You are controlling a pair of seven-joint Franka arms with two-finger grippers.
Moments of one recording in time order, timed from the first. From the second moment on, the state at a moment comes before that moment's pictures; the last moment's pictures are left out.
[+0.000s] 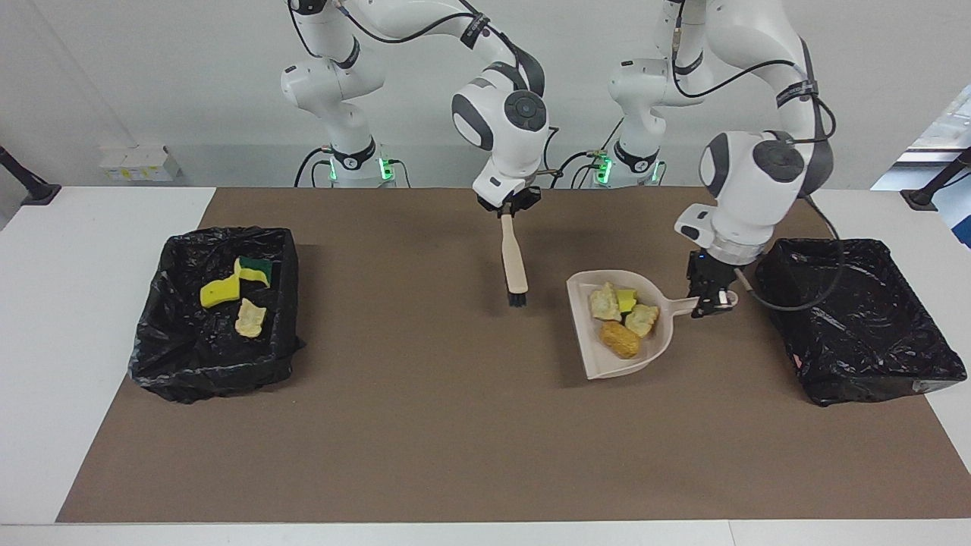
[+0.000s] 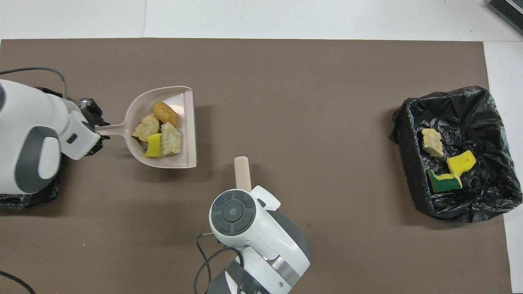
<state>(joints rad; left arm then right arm) 0.01 0.10 -0.03 -1.96 0.02 2.18 1.52 0.51 0.21 0.36 -1.93 0.10 1.93 0.73</state>
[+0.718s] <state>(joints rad) 0.51 0.13 -0.03 -1.79 0.00 2.16 1.90 0.58 0.27 0.36 -1.97 0.10 2.05 0.87</state>
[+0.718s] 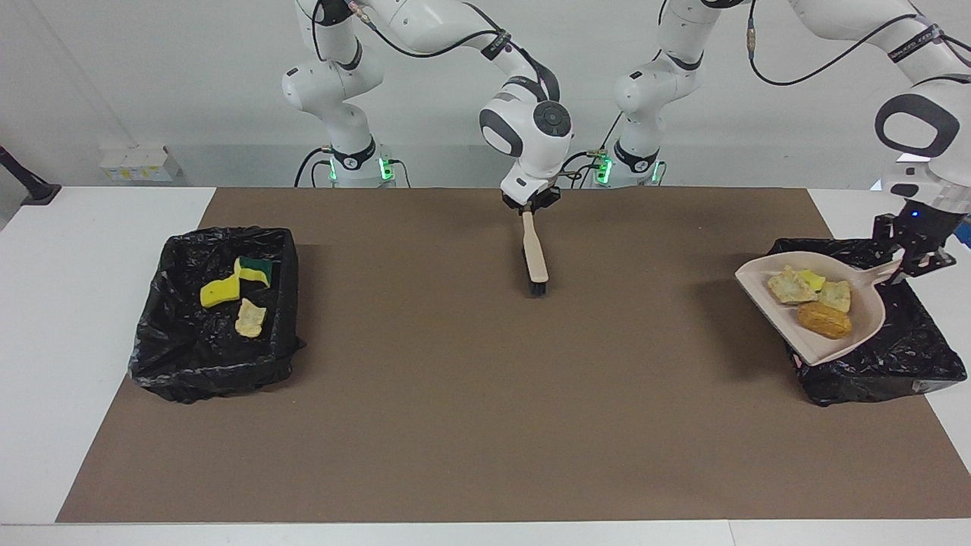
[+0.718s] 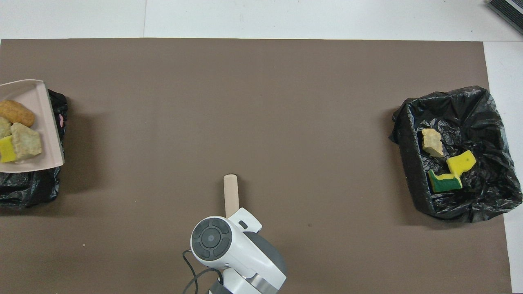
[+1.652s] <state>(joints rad) 0.46 0.22 -0.05 -1.65 0.77 2.17 1.69 0.25 0.23 0.34 -1.69 0.06 1.73 0.57</state>
